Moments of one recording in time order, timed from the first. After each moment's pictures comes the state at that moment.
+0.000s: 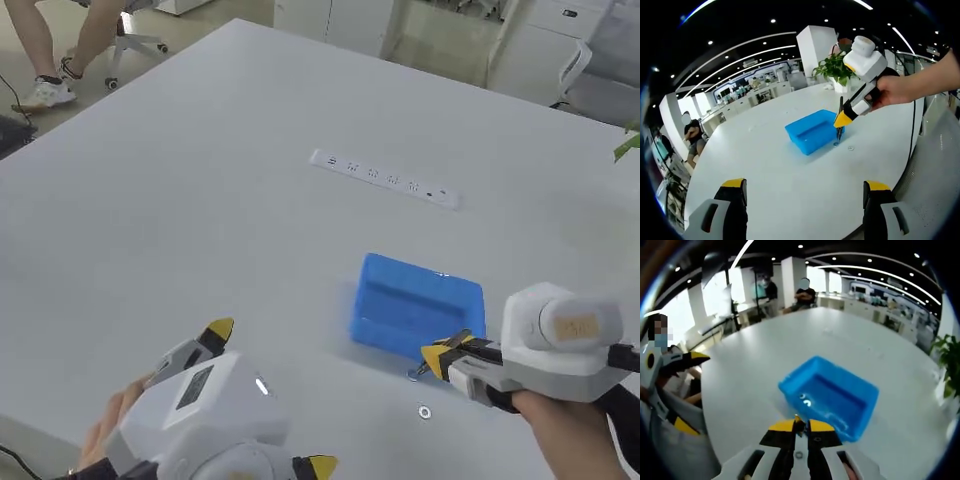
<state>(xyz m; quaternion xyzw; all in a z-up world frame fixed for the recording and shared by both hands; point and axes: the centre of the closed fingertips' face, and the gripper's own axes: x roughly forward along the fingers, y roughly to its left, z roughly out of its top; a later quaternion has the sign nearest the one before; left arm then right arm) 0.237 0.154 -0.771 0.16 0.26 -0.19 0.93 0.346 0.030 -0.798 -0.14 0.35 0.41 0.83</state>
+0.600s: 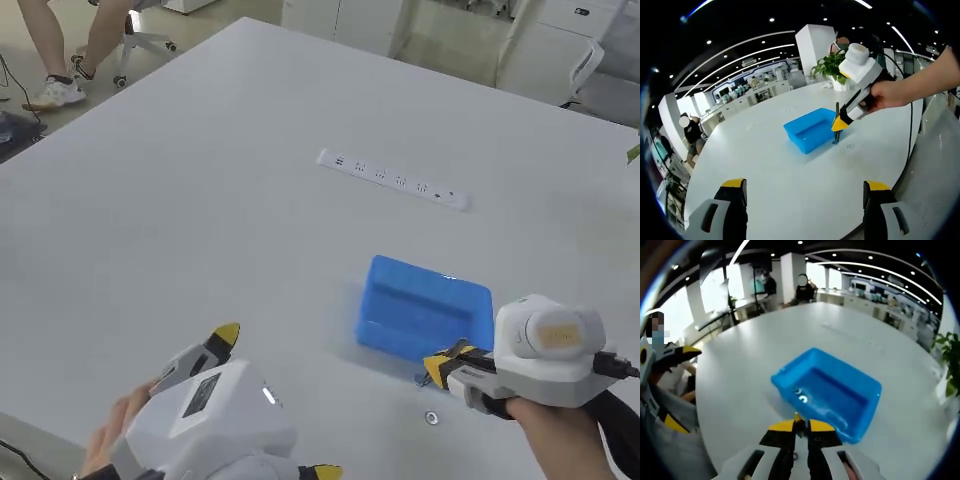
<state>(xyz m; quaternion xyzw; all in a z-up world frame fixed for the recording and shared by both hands) 0.236 0.152 -0.774 0.17 0.26 -0.19 0.93 0.356 0.029 -0.817 -0.15 0.37 0.40 0.83</state>
